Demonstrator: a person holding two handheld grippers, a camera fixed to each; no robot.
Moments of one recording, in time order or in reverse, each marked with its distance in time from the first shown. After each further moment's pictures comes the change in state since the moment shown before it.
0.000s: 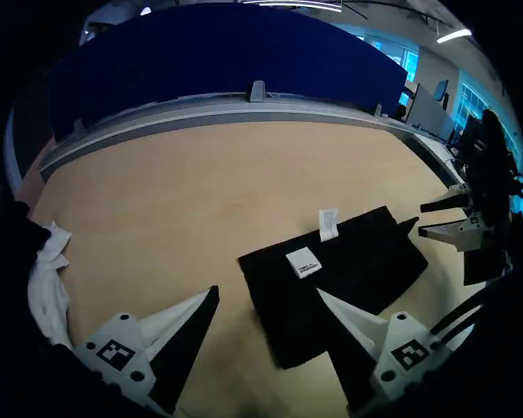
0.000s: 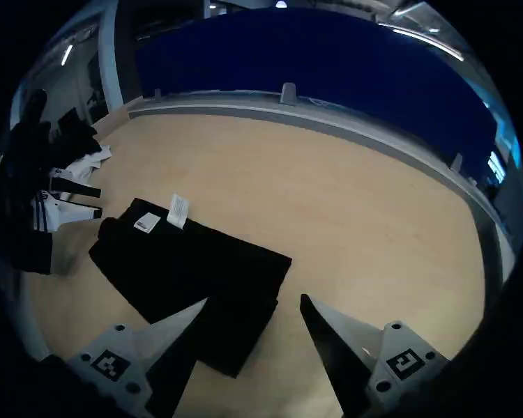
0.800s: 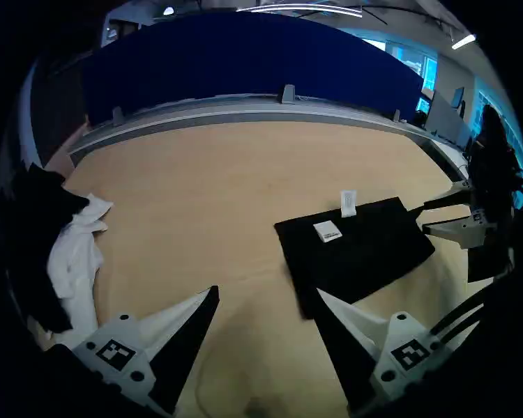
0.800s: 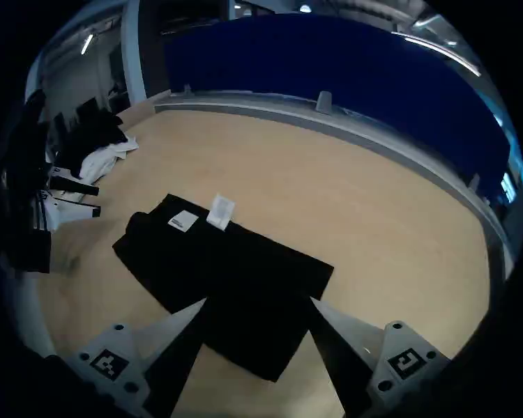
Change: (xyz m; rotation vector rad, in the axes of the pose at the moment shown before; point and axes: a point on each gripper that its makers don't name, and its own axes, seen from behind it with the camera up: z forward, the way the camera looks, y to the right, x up) left arm -0.042 -0.034 -0.058 0.126 0.016 -0.063; right arm 0.005 -0.058 0.001 0.087 0.010 -0.085
